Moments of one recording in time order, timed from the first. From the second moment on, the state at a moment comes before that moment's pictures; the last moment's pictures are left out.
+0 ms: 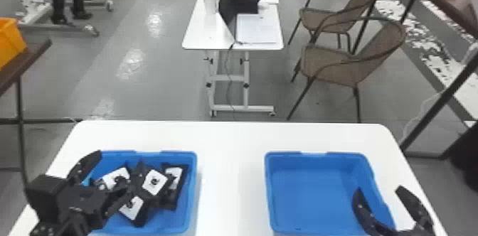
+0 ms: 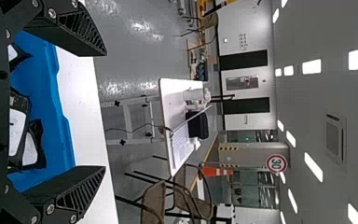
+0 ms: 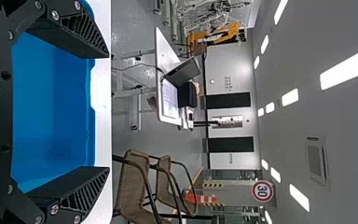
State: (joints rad) left arm 0.47 0.15 0.16 -1.87 0.08 0.00 -0.24; right arm 0.48 0.00 -0.24 -1.55 -0.15 -0.39 0.38
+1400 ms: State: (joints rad) left arm 0.46 0.14 0.22 -1.78 0.05 0.08 -0.31; right arm 0.48 0.00 -0.24 -1.55 -0.15 -0.38 0.38
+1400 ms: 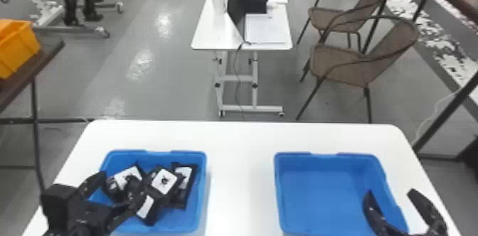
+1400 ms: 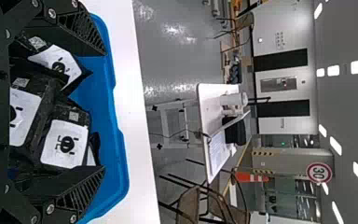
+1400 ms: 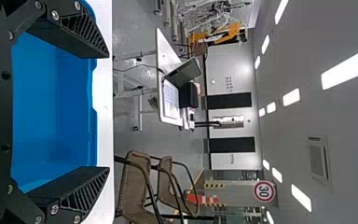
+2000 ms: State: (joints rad) left arm 0.38 0.14 0.24 -1.66 -0.05 0.19 -0.39; right arm 0.47 0.00 -0.23 -1.54 -0.15 -0.38 0.38
